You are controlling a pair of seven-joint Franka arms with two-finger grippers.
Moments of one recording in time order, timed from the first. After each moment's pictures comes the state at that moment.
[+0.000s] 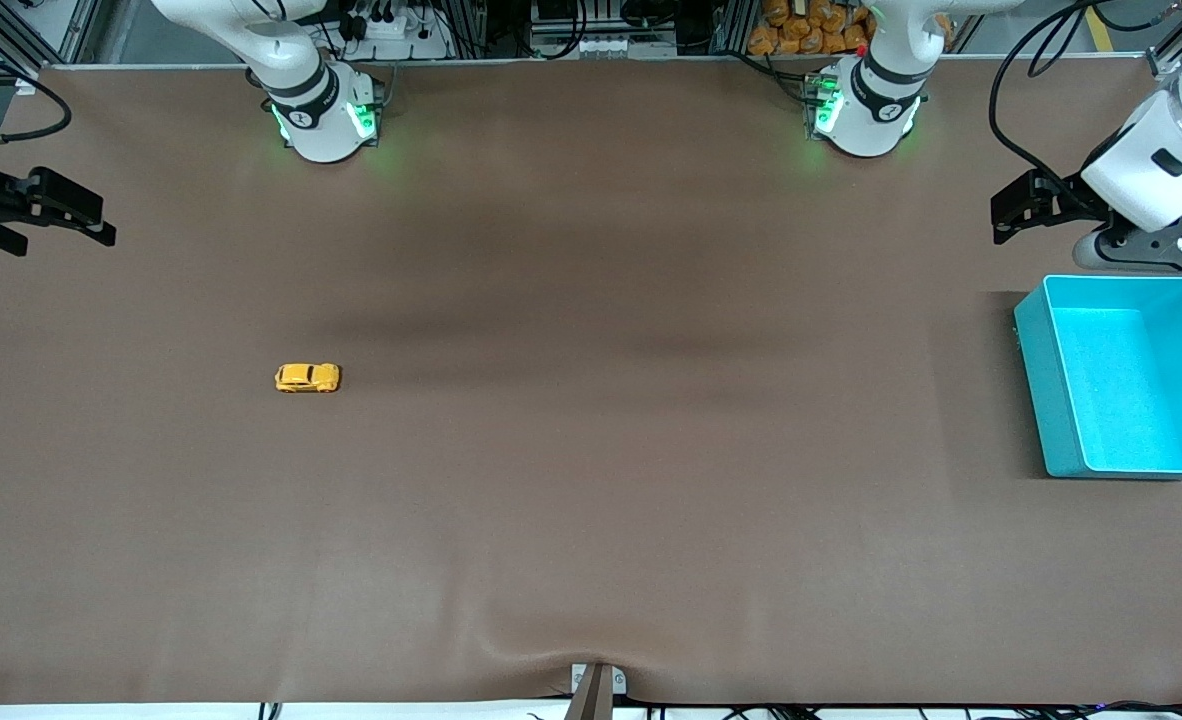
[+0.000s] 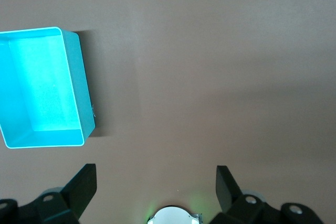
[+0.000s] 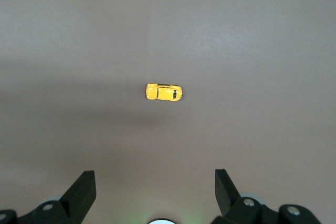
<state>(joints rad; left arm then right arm) -0.02 0.05 -0.15 -1.44 0.05 1.39 -0.06 0.11 -0.01 -0.14 -1.54 0.05 1.45 -0.11</state>
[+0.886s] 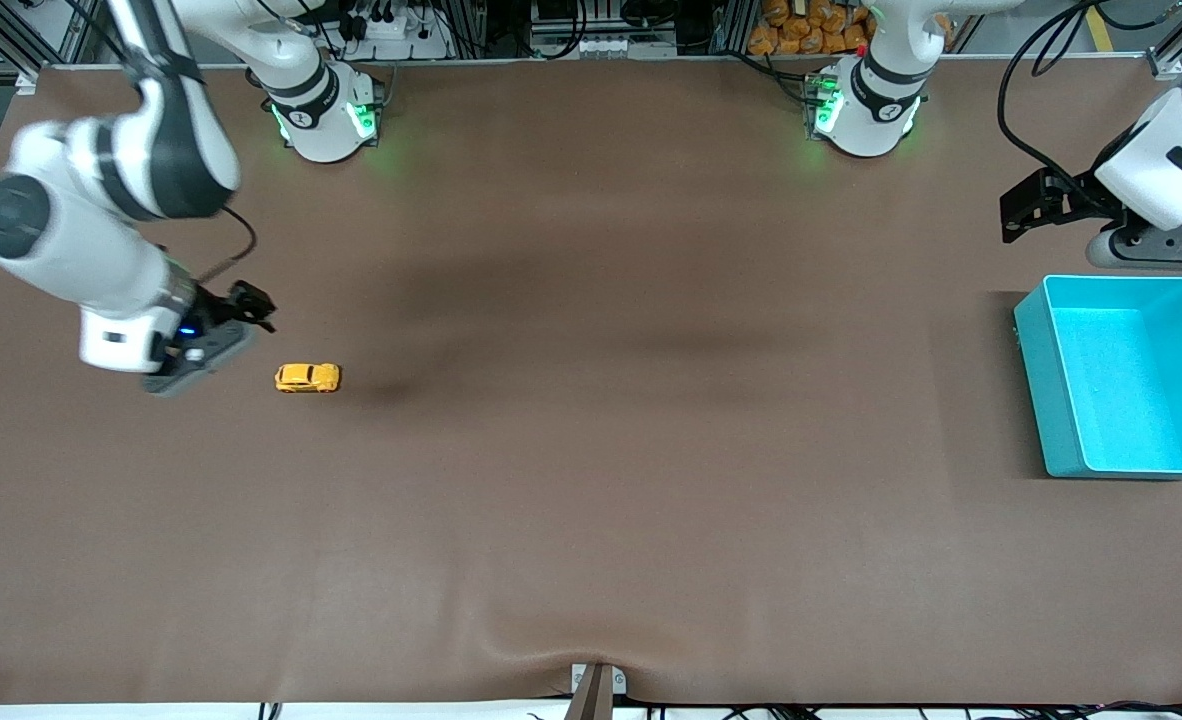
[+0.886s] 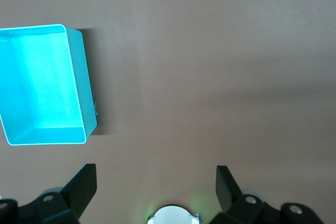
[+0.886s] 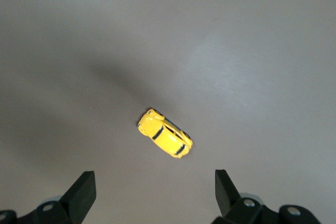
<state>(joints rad) -0.02 0.05 -0.14 -1.44 0.05 1.38 -0.06 0.24 0.09 -0.13 -2.07 -0.01 2.11 -0.63</state>
